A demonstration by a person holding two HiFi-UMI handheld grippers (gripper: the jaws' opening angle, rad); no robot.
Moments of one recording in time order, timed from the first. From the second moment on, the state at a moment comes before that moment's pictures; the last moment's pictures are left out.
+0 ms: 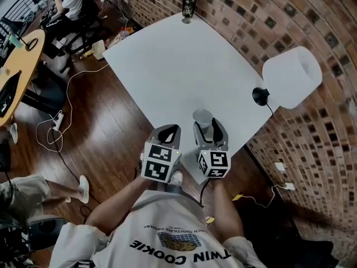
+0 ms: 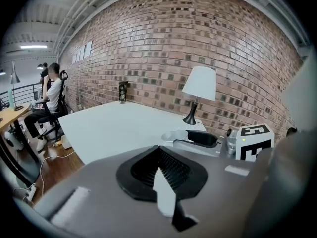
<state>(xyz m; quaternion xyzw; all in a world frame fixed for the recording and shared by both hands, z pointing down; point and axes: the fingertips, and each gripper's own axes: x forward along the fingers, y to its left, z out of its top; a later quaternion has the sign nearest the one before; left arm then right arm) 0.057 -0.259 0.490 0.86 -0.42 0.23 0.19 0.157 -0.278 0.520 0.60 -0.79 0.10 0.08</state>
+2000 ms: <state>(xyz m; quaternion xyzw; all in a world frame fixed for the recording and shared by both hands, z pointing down) -0.059 -0.032 0.457 0.88 -0.42 0.16 0.16 0.023 -0.038 0.462 0.59 -0.78 0.19 0.11</state>
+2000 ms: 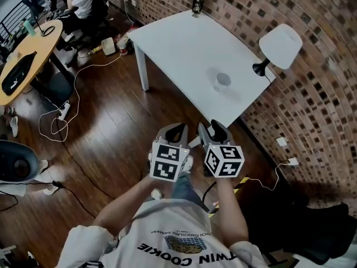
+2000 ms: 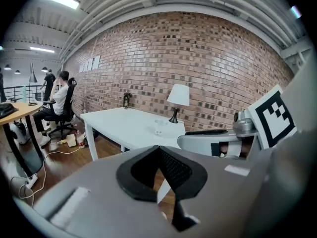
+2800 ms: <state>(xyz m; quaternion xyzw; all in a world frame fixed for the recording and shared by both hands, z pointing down) -0.055 0.072 0.444 0.90 -0.38 0.15 0.16 -0.012 0.084 0.430 0.61 -0.76 0.17 0.11</state>
